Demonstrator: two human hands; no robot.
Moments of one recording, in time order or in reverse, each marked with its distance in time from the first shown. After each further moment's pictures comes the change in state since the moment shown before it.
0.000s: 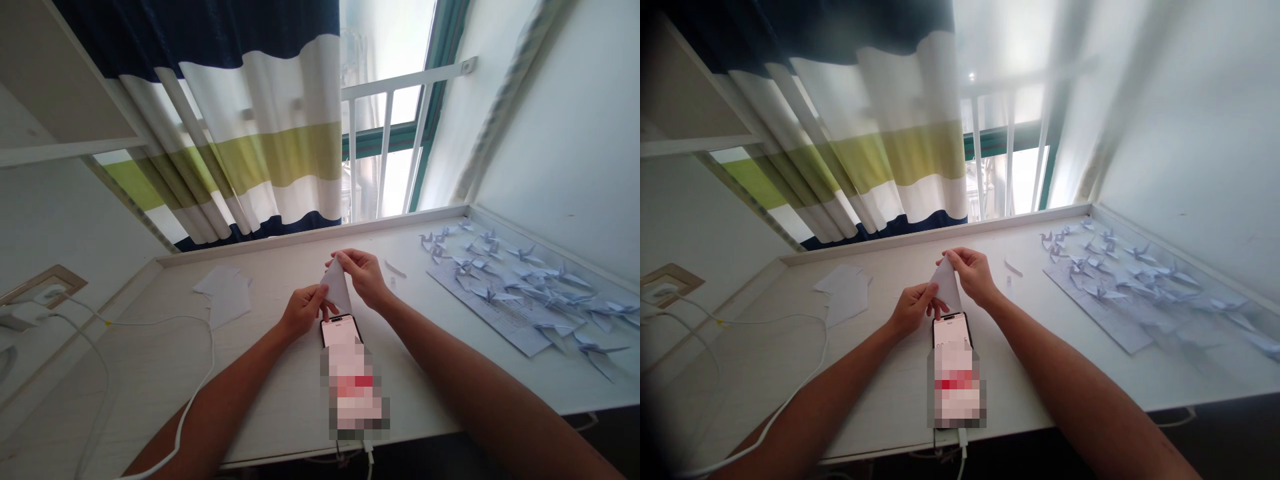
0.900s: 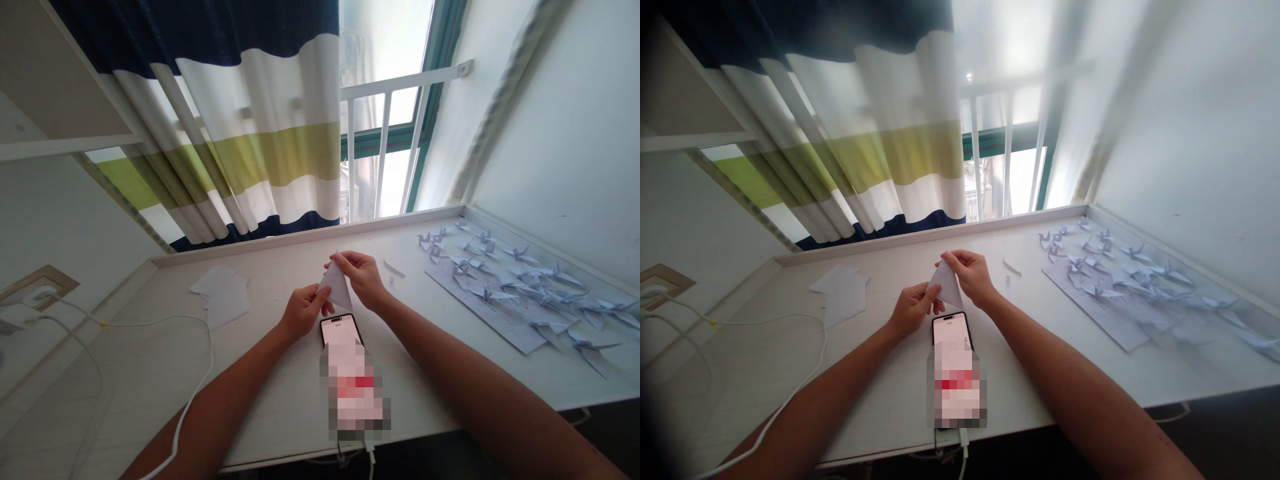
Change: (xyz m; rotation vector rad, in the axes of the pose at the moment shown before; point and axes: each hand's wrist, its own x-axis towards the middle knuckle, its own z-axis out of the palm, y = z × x) left_hand -0.001 0.004 0.000 0.124 0.049 0.060; right_hand -0.001 0.004 0.001 0.027 0.009 0.054
